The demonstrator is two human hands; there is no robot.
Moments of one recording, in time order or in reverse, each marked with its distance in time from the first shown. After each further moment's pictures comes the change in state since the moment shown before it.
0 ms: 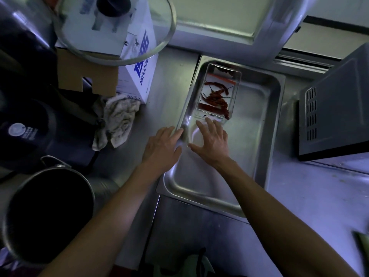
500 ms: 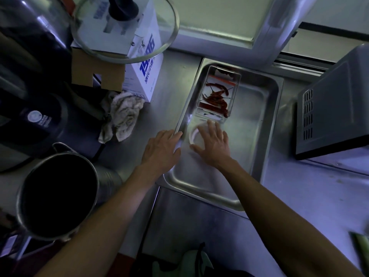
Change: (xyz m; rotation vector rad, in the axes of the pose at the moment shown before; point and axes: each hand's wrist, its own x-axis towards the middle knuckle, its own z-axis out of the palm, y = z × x) left_hand -0.029 0.015 -0.006 0.052 -0.028 -0.047; right_hand -0.021 0.010 -0.003 -0.037 -0.127 -0.047
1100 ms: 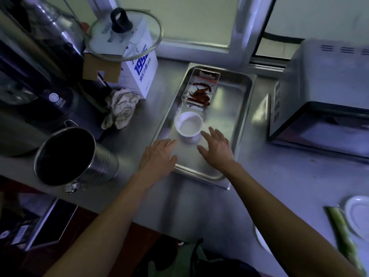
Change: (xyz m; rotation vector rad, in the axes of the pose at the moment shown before) left_hand -0.113 0.096 0.005 -0.026 0.105 -0.041; right_hand -0.132 0.042 -0.038 0.091 0.102 -0.027
